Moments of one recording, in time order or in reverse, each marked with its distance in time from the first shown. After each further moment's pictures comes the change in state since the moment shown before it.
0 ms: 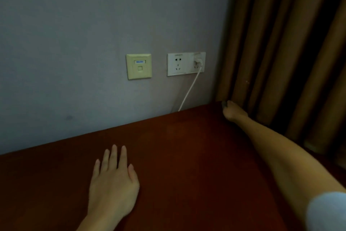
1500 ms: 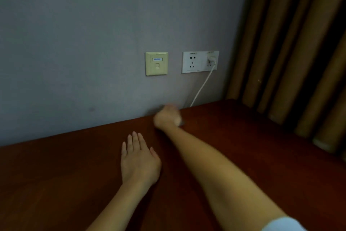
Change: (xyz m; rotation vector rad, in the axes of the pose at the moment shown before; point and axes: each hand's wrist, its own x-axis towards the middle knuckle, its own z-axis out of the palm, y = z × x) left_hand 0.012 0.004 0.003 -0.005 -0.013 -0.040; right_hand -0.130 -0.237 0.099 -0.028 0.032 -0.219
